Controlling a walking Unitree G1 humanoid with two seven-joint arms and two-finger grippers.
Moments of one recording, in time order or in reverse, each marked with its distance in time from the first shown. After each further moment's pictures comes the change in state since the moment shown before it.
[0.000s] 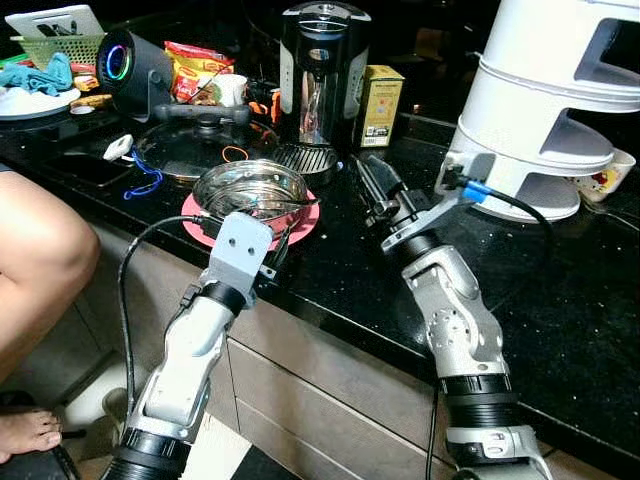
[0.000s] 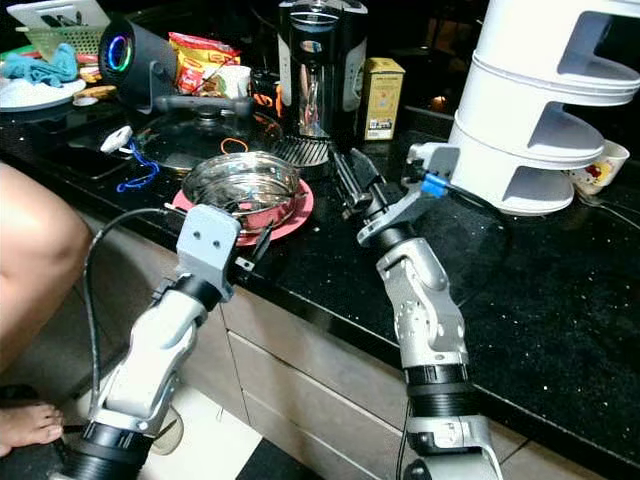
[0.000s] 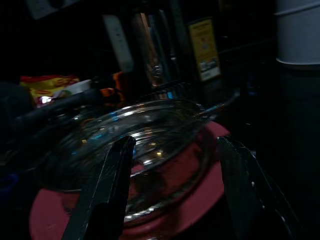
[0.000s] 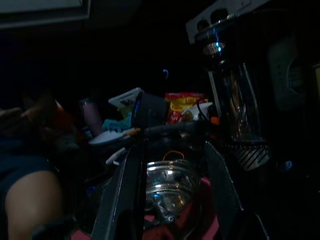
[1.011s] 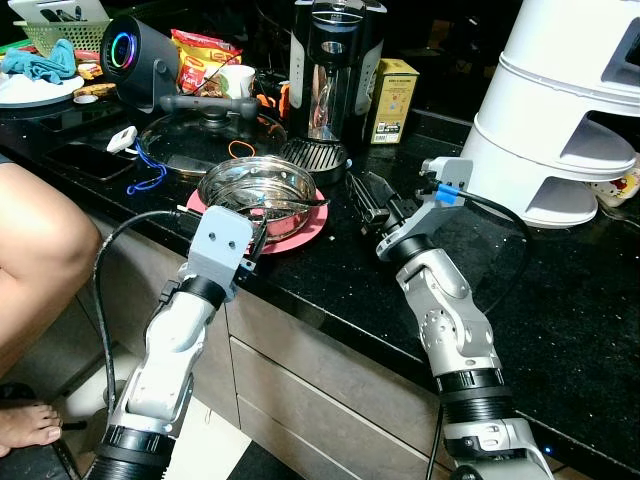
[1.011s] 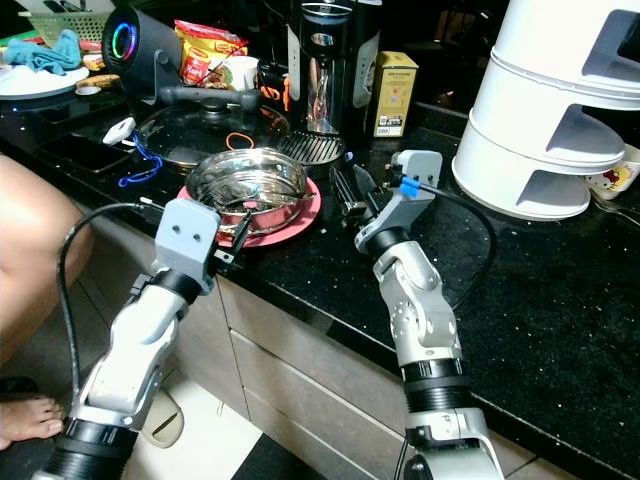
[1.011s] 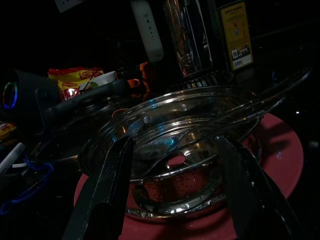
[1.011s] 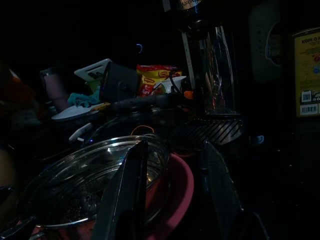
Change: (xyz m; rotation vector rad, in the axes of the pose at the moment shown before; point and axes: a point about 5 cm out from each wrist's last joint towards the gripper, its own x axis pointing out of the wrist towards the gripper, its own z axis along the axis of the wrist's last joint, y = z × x) left arm 0.000 0.019 0.000 0.063 0.003 0.052; right arm 0.002 -0.010 -0.014 -0.088 0.079 -0.108
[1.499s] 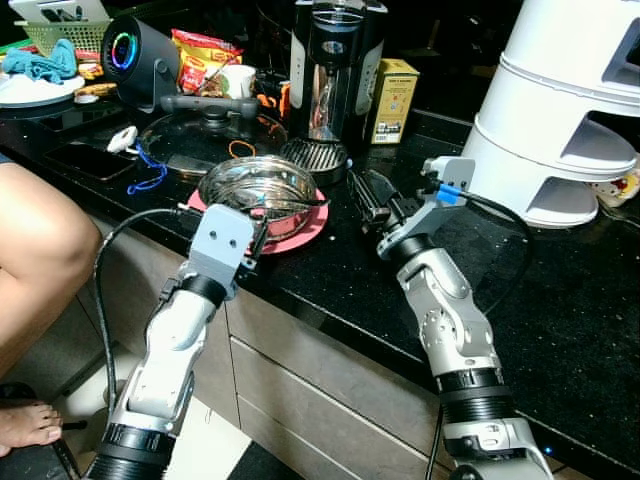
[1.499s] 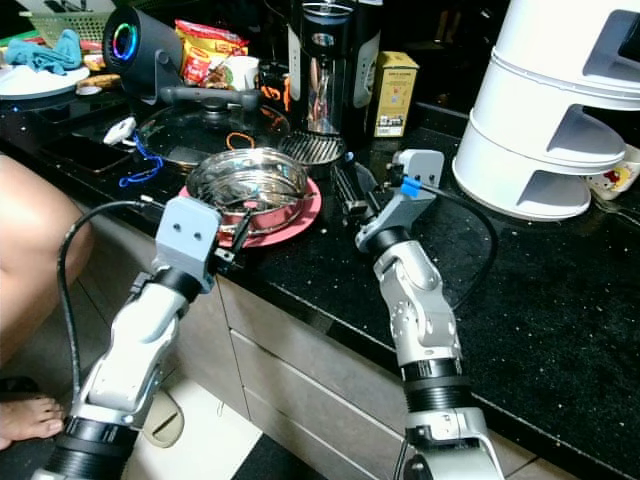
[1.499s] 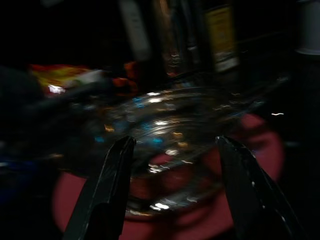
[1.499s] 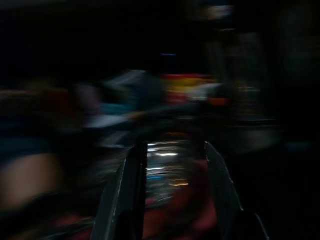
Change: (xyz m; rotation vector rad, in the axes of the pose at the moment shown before) left arm -0.001 -0.011 0.000 -0.083 -0.005 -0.075; right arm -0.016 -0.003 0.004 0.111 -0.046 0.128
